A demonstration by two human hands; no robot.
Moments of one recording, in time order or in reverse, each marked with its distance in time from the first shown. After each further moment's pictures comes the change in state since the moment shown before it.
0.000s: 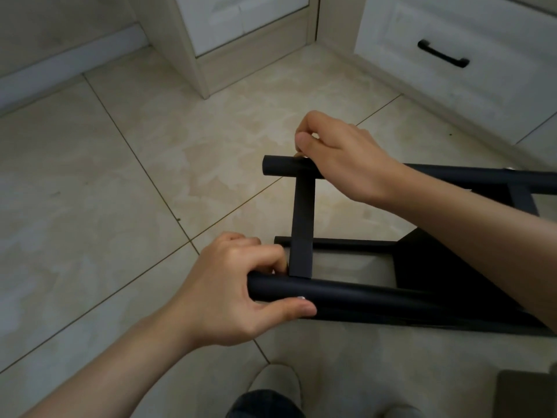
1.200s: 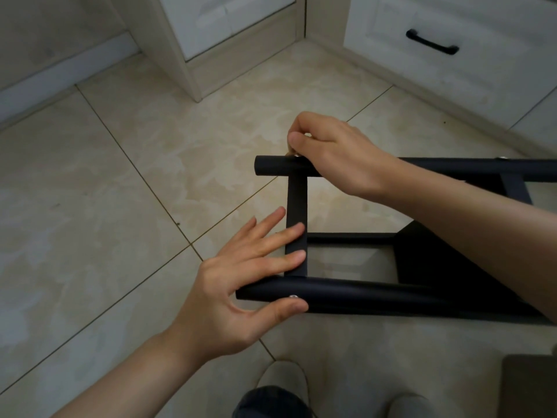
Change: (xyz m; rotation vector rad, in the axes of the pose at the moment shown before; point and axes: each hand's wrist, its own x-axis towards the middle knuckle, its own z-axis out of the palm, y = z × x) left_hand -0.012 -0.002 0.020 -0.189 0.168 0.159; right_hand -0.005 -0.002 -0.002 0.084 -0.007 0.034
